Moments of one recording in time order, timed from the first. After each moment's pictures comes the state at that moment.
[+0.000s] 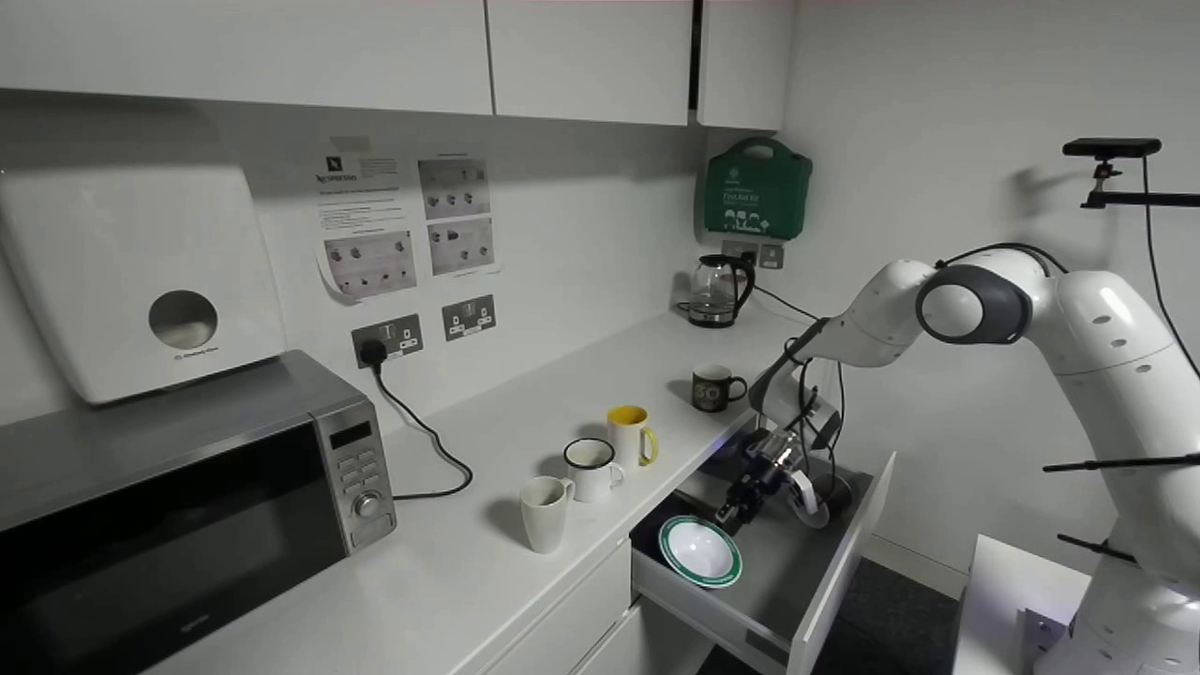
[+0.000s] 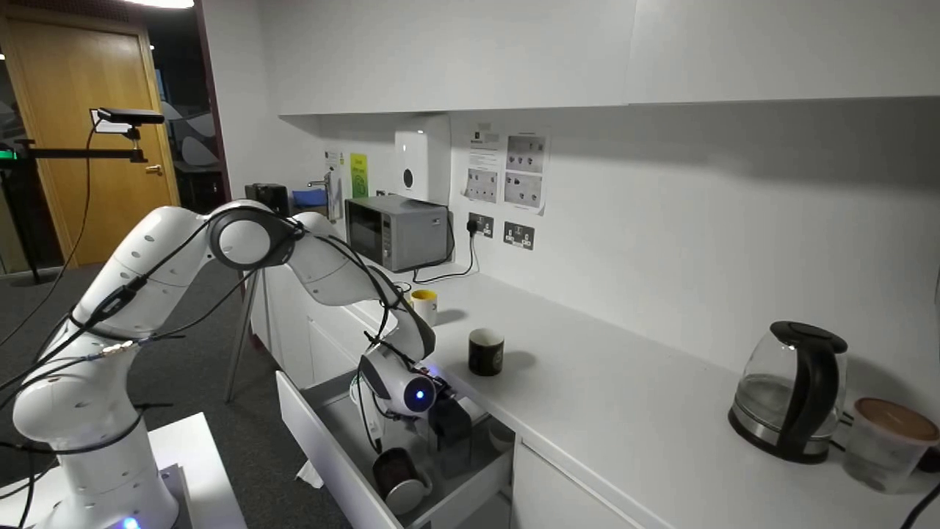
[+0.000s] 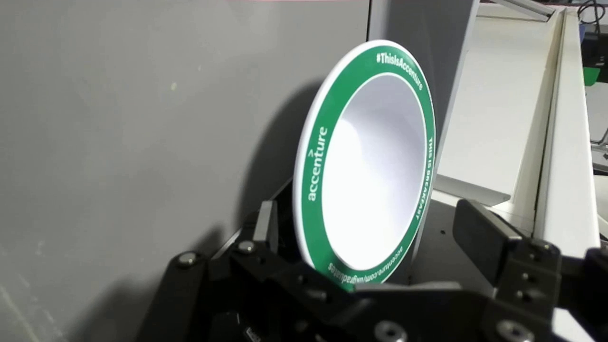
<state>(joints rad) -0.16 0.65 -0.11 -2.07 1.34 2.06 -1.23</state>
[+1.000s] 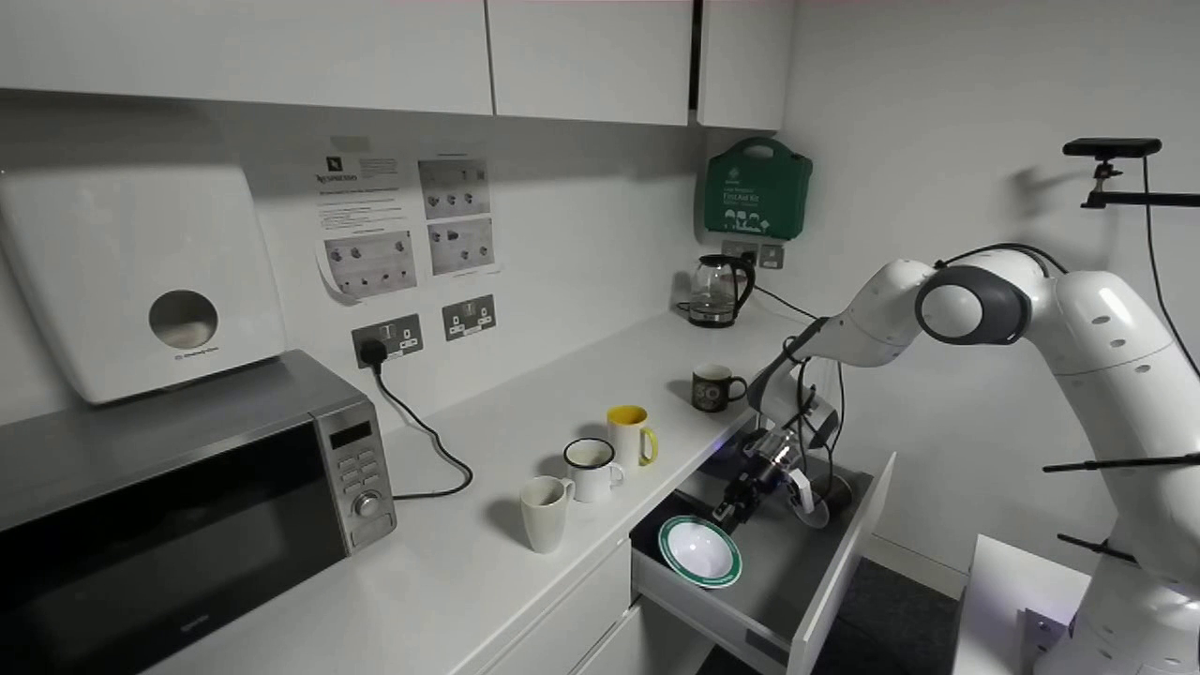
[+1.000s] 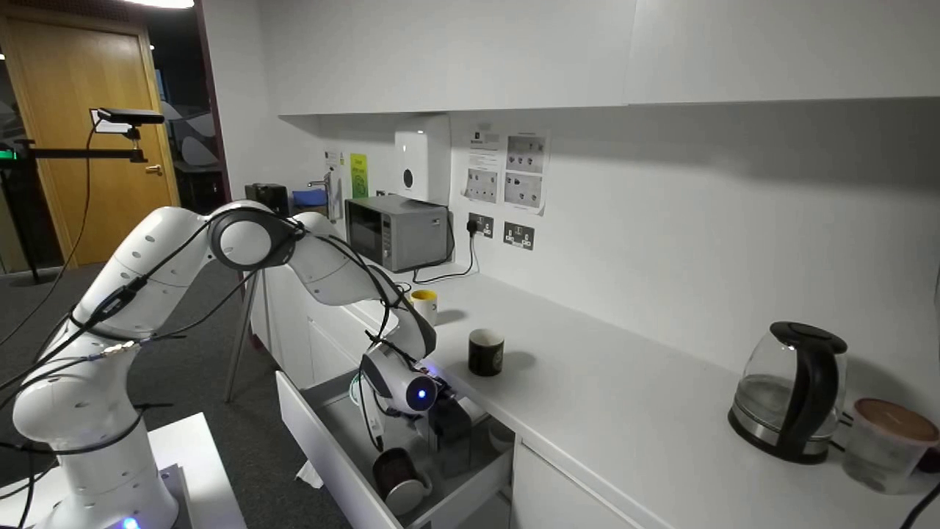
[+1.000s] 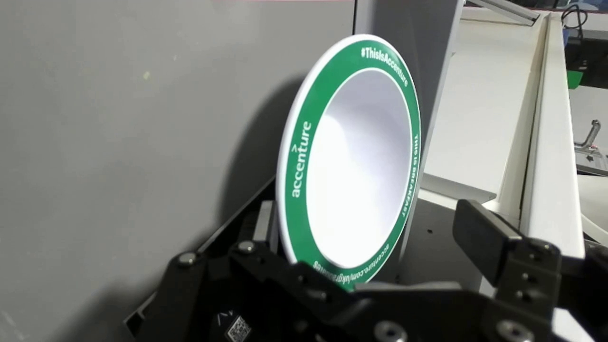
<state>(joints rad) -0.16 0.65 -0.10 -2.06 1.34 2.04 -1.23</state>
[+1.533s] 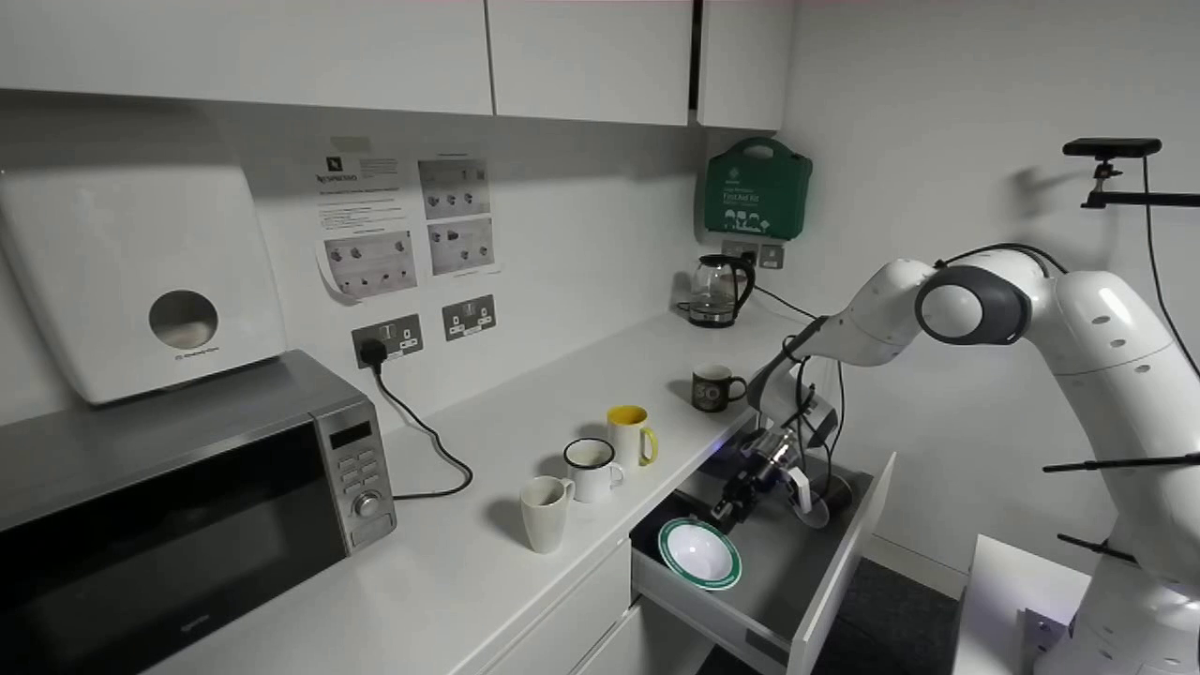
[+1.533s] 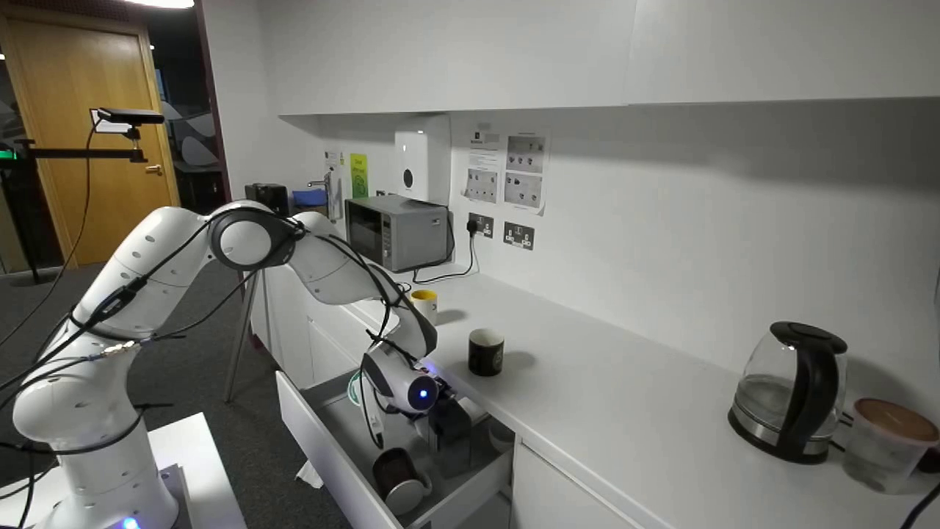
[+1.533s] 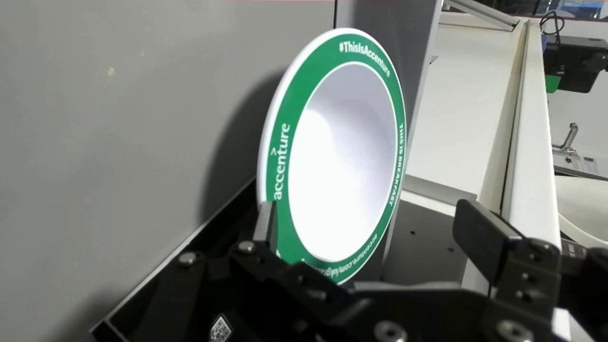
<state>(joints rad) -0.16 0.65 -0.10 -2.05 1.34 2.00 -1.23</state>
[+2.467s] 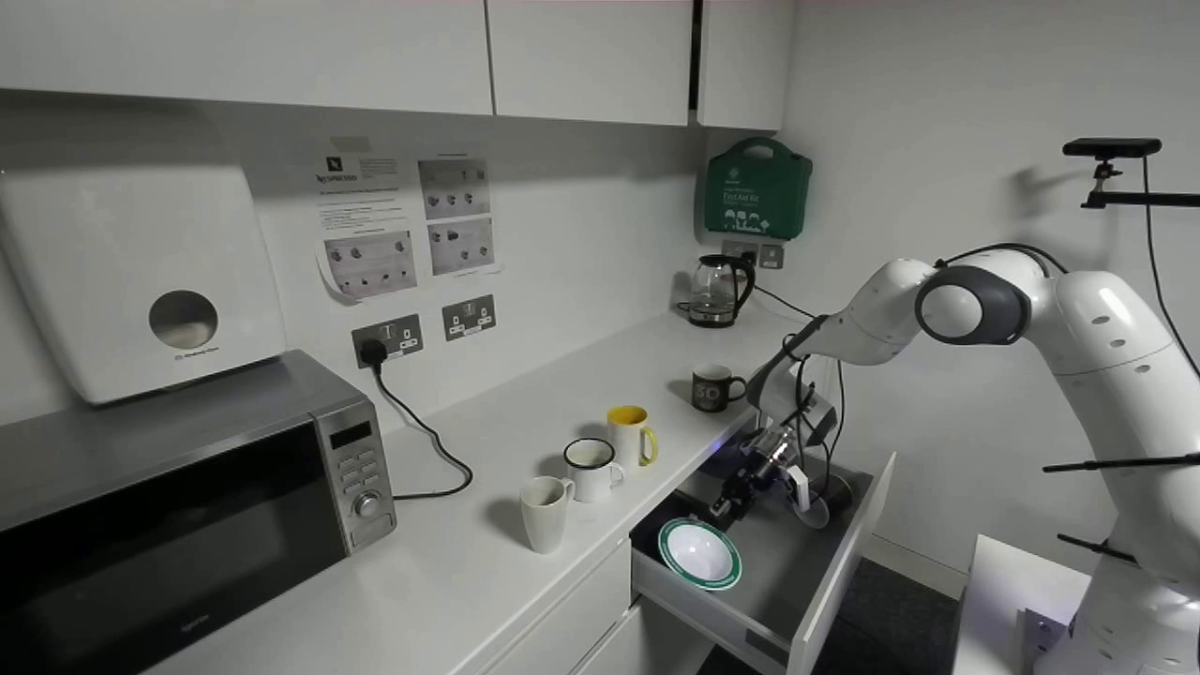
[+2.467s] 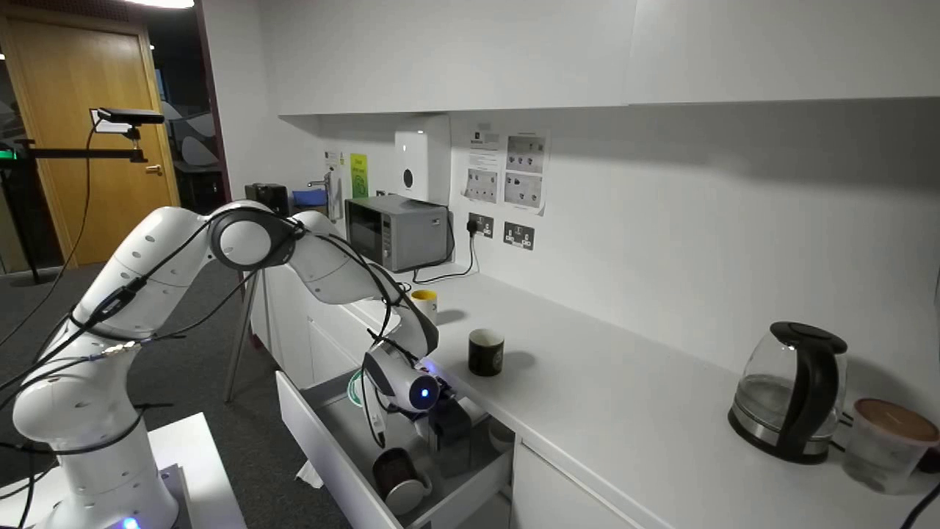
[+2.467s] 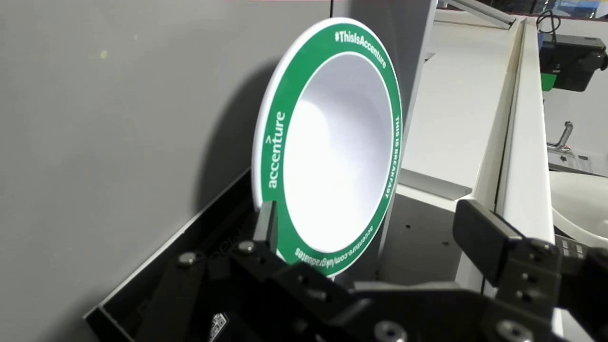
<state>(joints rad) -0.16 0.65 -0.11 -2.04 1.35 1.99 -1.23</state>
